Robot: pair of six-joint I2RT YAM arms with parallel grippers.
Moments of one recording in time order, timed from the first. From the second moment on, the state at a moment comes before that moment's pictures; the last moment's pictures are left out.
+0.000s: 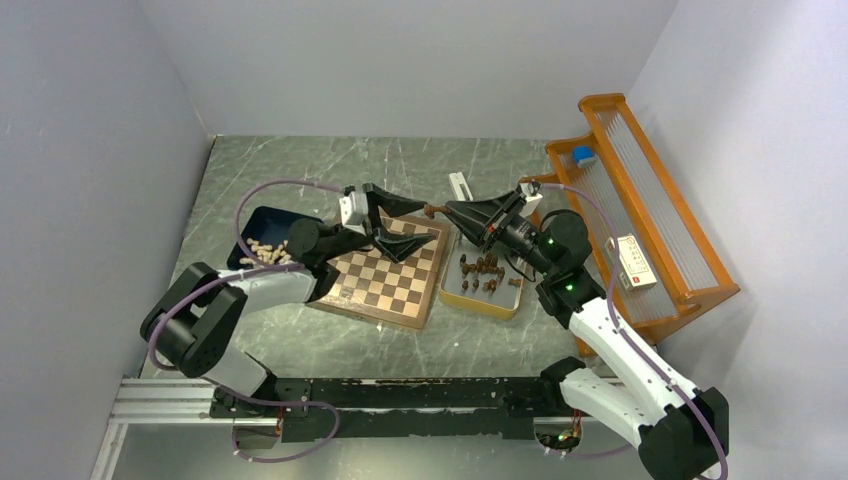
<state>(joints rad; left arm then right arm) -0.63 1.50 0.65 1.39 0.70 -0.32 0.45 0.91 0.67 0.38 -0.43 1.68</state>
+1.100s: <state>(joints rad) -0.67 1.50 0.69 1.39 0.70 -0.34 0.45 0.90 0.67 0.38 -0.43 1.68</state>
